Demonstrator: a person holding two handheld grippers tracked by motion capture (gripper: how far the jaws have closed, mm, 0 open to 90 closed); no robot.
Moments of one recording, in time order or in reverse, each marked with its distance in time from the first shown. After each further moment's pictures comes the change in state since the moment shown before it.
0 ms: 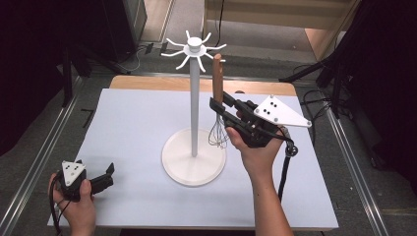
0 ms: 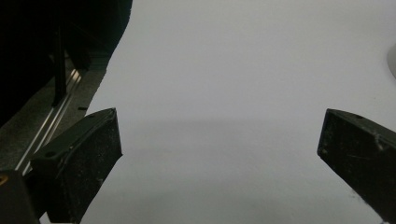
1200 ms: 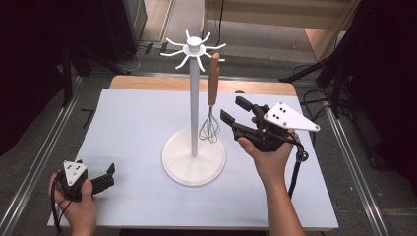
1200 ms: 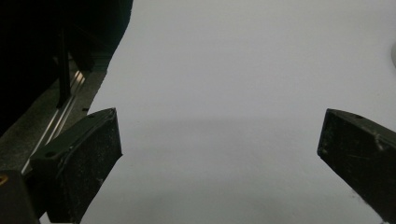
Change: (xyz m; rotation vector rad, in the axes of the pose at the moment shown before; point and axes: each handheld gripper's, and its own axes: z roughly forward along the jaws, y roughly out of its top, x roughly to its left) left arm -0.002 0.000 0.000 0.004 0.012 0.022; right arm -0.021 -0.021 -0.021 0.094 -0.059 0.006
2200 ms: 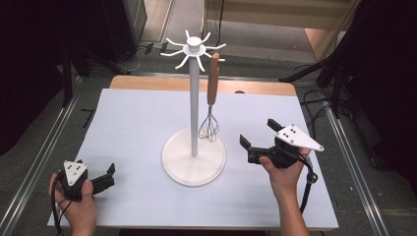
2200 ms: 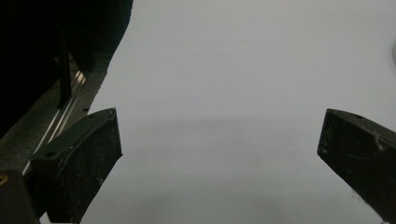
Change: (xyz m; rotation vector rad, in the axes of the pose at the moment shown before) left arm -0.001 0.000 0.000 -0.001 0.002 0.002; right arm -0.027 -0.068 -0.032 0.153 -0.222 0.063
